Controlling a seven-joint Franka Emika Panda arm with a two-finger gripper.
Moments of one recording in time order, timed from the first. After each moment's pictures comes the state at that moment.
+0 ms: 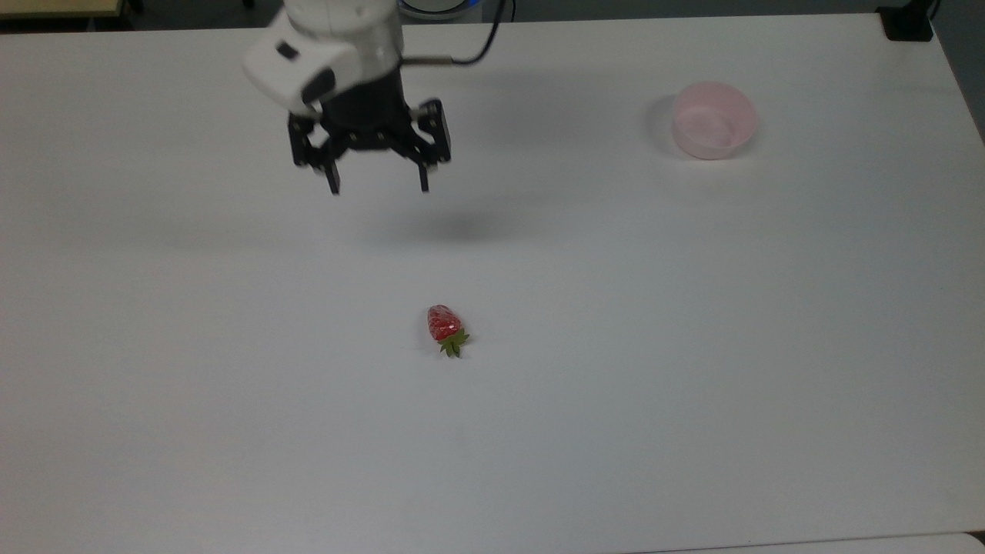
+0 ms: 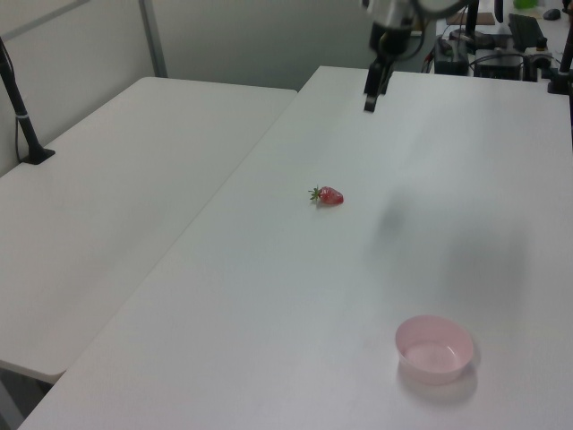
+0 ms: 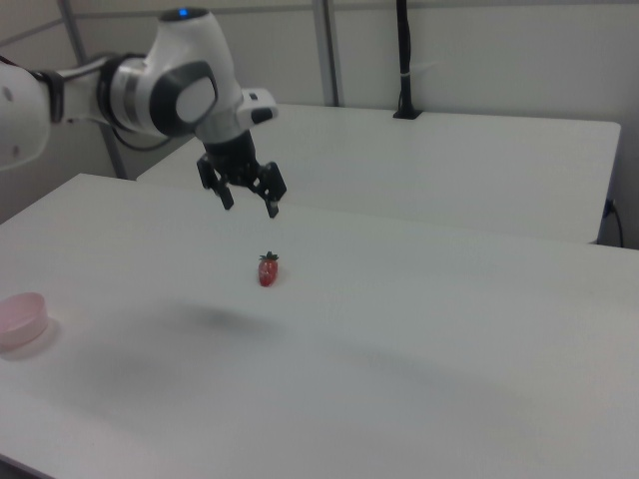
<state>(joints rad) 0.11 0.22 -0.13 -1.65 0.04 2.04 -0.10</state>
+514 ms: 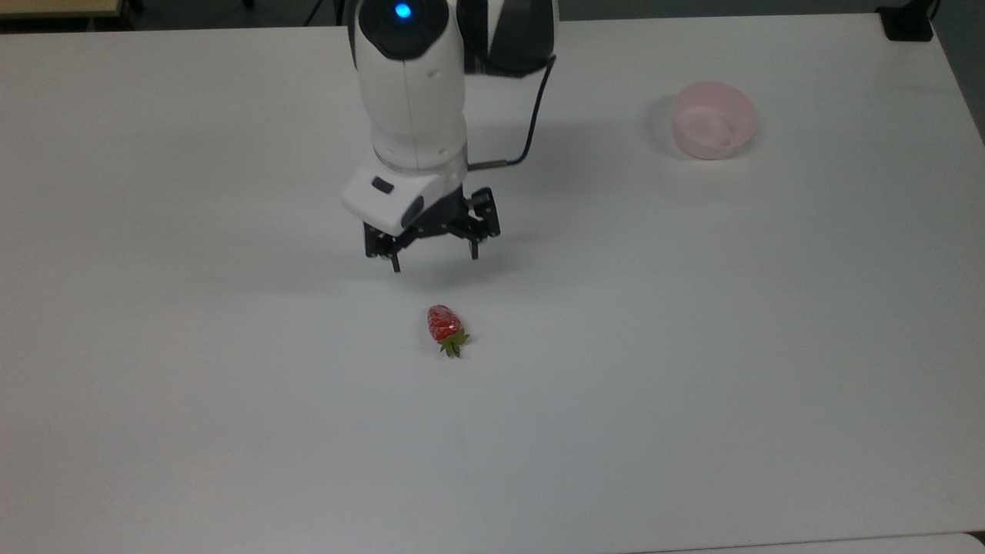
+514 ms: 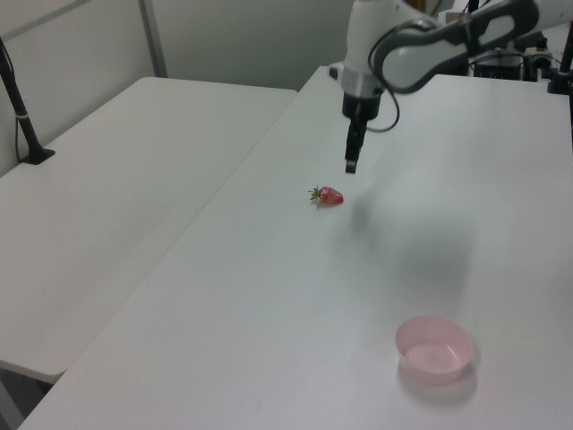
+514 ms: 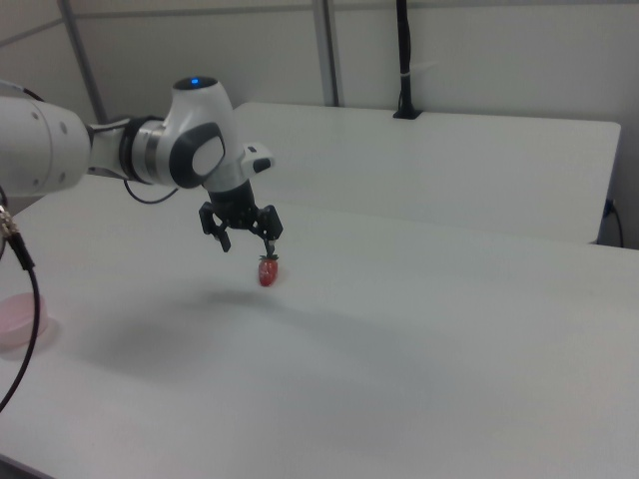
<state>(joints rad) 0.17 0.41 -0.10 -1.65 0.04 2.18 -0.18</state>
